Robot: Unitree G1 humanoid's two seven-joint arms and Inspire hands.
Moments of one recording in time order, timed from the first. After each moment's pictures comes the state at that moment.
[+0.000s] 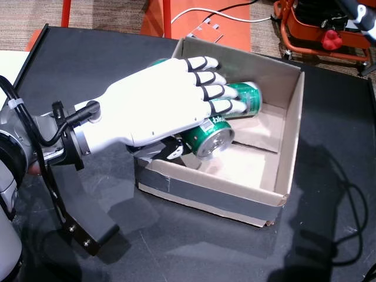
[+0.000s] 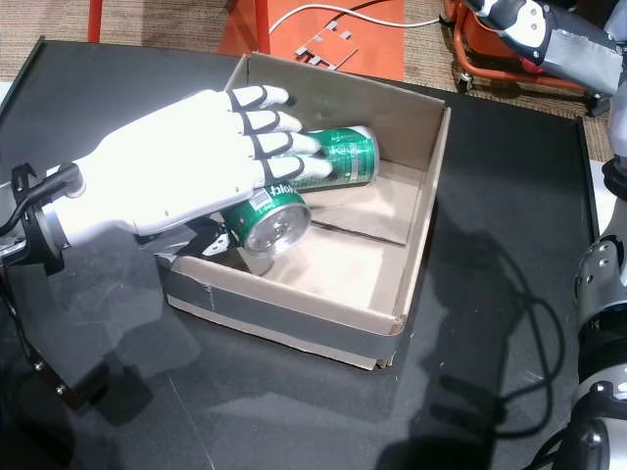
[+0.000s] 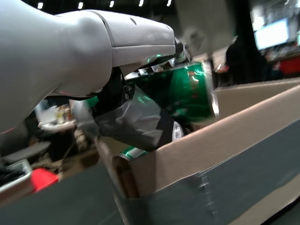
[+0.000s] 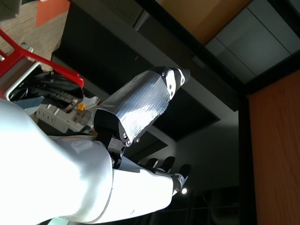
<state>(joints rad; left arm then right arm) -1.14 0.38 -1.00 1.36 1.21 -0.80 0.98 -0.82 -0.30 -0.33 0.91 0.43 -1.08 0.80</state>
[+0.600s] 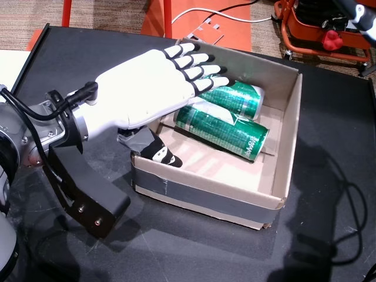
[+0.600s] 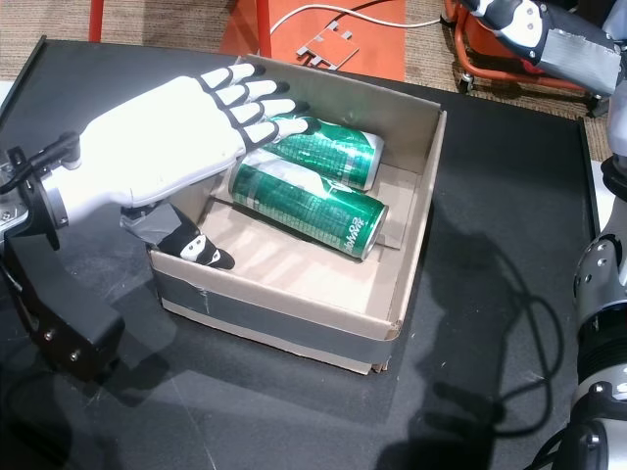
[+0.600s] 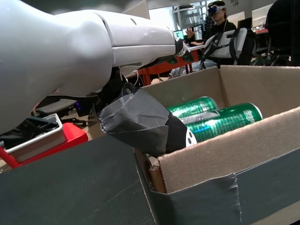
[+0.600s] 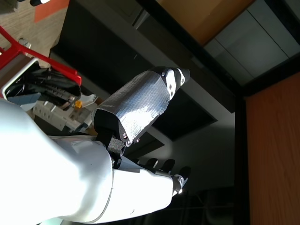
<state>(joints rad) -1.14 0.40 -0.89 1.35 1.09 -0.83 0.71 -0.82 -0.30 -0.32 0.90 0.41 -1.11 0.77</state>
